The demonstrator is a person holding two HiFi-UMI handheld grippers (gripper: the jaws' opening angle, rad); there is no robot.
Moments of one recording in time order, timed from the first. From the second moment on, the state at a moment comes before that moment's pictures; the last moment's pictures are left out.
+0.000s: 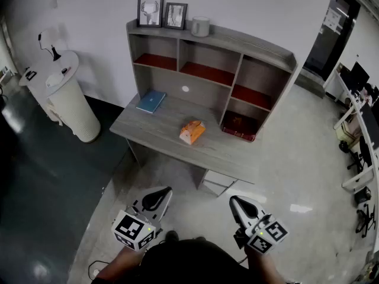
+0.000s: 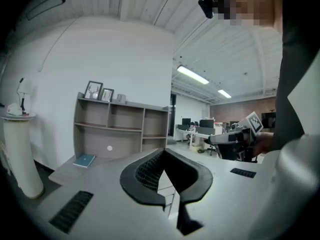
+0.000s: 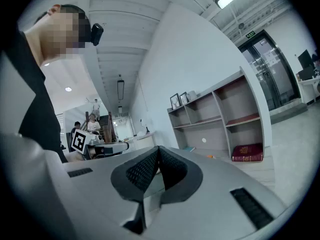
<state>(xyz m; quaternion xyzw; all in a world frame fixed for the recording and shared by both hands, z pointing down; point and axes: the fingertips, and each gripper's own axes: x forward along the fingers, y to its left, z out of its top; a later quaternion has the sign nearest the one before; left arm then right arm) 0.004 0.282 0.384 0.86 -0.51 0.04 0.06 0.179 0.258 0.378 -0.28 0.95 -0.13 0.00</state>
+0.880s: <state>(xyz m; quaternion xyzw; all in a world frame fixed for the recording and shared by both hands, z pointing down) -0.053 0.298 0.394 0.87 -0.49 0.04 0.06 0.104 0.264 0.376 -0.27 0.96 -0.12 0.01</state>
